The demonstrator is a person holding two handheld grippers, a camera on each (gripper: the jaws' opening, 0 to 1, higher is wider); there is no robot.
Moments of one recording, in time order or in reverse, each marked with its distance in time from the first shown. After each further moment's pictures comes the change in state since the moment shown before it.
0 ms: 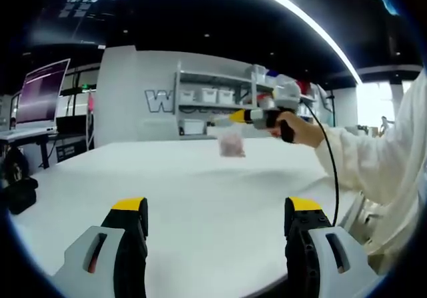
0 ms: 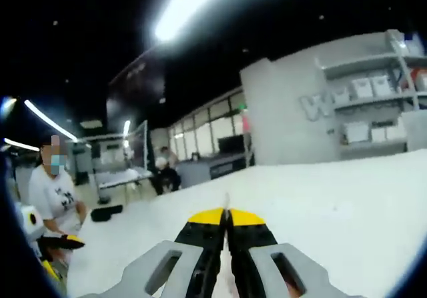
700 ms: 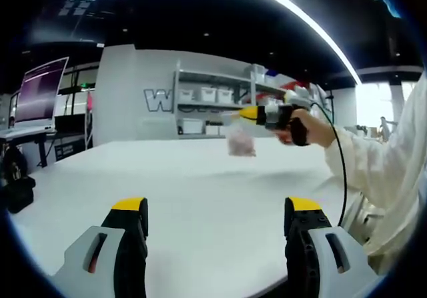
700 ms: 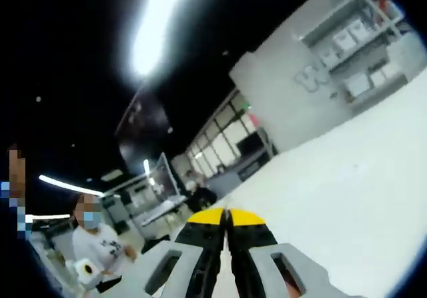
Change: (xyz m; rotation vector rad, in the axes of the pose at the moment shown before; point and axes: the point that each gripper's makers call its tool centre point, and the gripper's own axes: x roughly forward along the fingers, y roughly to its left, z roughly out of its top) left arm 0.004 -0.002 -0.002 -0.004 0.006 -0.011; right arm -0.034 0.015 0.004 0.360 -0.040 0.130
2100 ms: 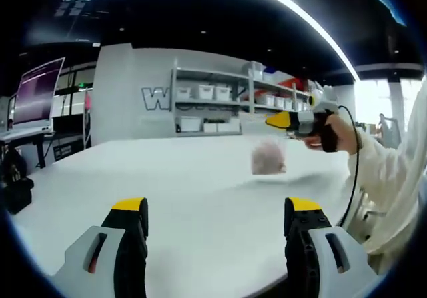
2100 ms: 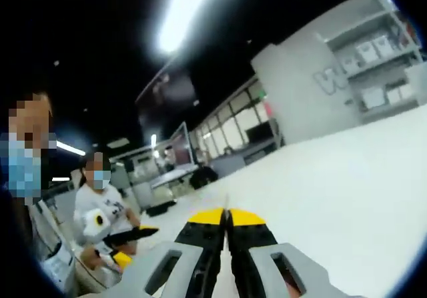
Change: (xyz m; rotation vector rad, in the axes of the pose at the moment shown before) left arm 0.003 -0.006 -0.004 0.012 0.017 -0.011; right arm -0.072 0.048 -0.066 -0.195 0.134 0.053
